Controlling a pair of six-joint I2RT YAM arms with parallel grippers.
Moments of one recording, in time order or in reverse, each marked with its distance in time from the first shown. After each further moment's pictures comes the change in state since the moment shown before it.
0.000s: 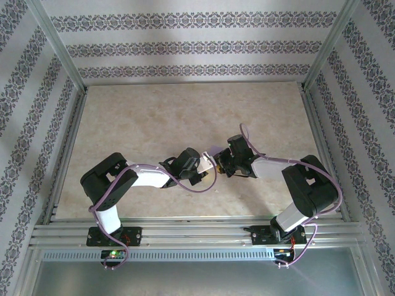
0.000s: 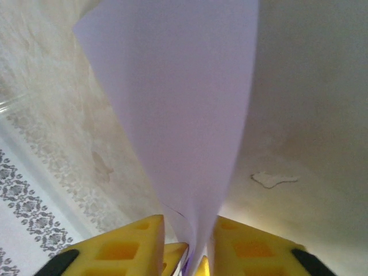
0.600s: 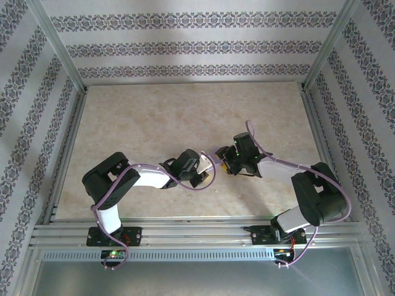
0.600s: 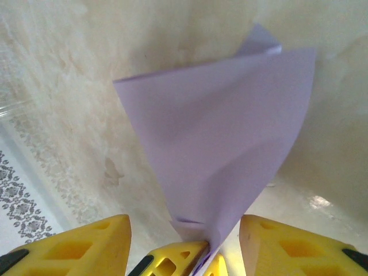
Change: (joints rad) left arm 0.007 0.018 -0.015 0.013 0.064 -0.180; right arm -0.051 -0.103 0.000 -0.095 0.040 -0.127
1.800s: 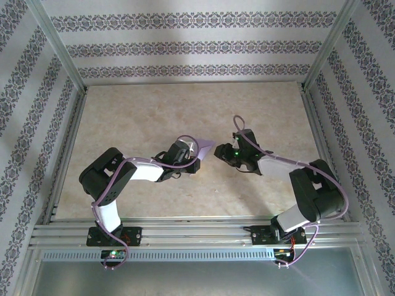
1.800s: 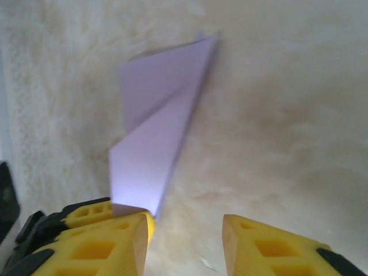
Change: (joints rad) left arm 0.139 0.005 -0.011 0.041 0.048 -0.706; right arm -0.018 0.060 0.029 0.121 -0.072 -0.517
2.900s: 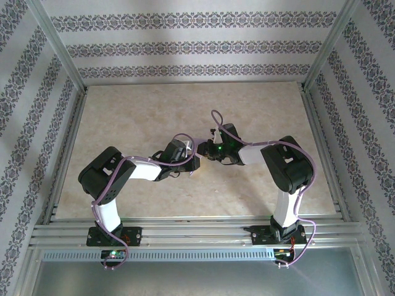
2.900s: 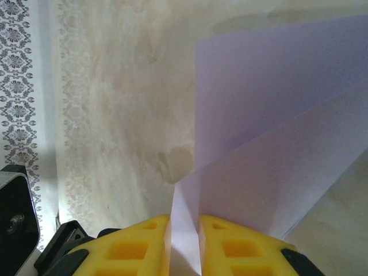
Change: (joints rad) left arm 0.039 0.005 -0.016 0.045 0.079 -0.093; right arm 0.064 0.341 0.187 0.212 -0.211 -0.007
